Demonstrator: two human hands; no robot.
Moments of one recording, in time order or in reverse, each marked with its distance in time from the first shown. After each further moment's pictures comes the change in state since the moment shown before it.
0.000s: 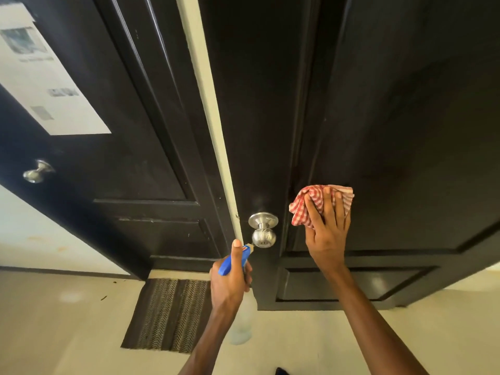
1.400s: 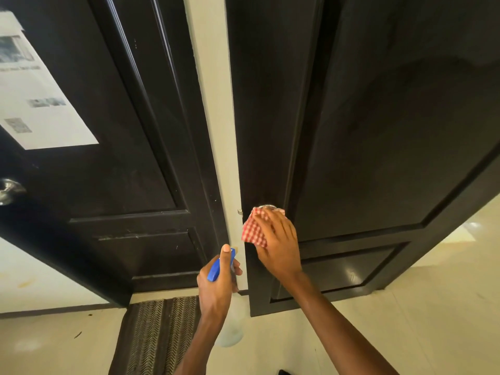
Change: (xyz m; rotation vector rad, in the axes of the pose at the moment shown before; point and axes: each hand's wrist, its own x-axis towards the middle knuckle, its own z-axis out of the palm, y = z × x) left_hand -0.002 -0.011 -0.070 -0.031 -0.059 0.108; right_hand -0.038 -0.130 0.012 0.045 -0.370 0.110
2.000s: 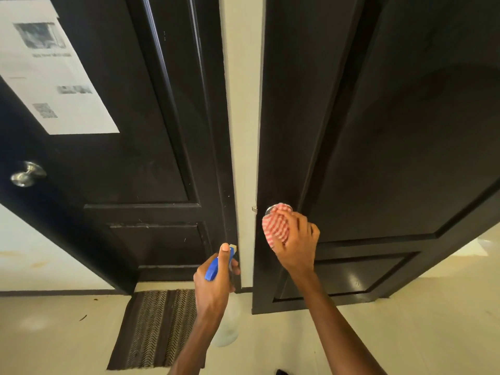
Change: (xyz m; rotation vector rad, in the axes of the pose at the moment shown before) left_hand 0.001 -0.001 -0.029 -0.033 0.060 -0.012; right_hand 0.001 0.001 -0.001 0.051 0.174 0.194
